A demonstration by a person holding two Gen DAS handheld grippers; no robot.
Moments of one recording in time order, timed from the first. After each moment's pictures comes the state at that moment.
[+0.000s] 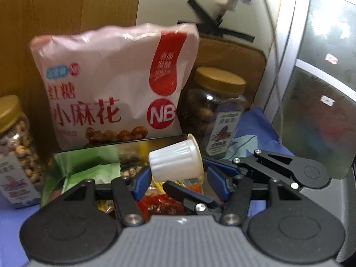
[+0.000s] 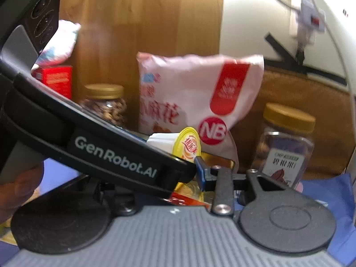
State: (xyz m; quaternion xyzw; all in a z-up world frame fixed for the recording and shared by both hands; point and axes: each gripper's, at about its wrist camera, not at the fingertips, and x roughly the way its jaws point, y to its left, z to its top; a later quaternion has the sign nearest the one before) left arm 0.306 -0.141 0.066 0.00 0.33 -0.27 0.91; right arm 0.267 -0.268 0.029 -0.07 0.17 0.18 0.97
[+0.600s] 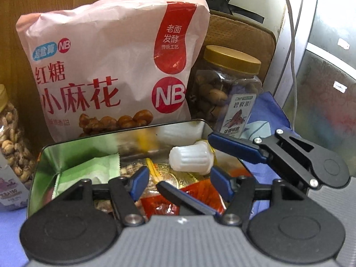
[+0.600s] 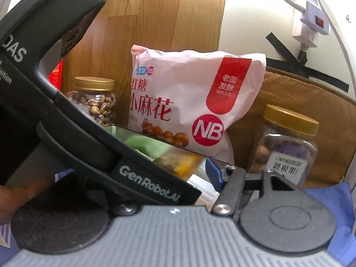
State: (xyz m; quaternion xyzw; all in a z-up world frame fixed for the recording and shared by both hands) left arm 0.326 -0.146 0.048 0.02 0.35 -0.27 0.90; right arm 0.266 -0.258 0.010 -0.09 0.13 0.17 0.97
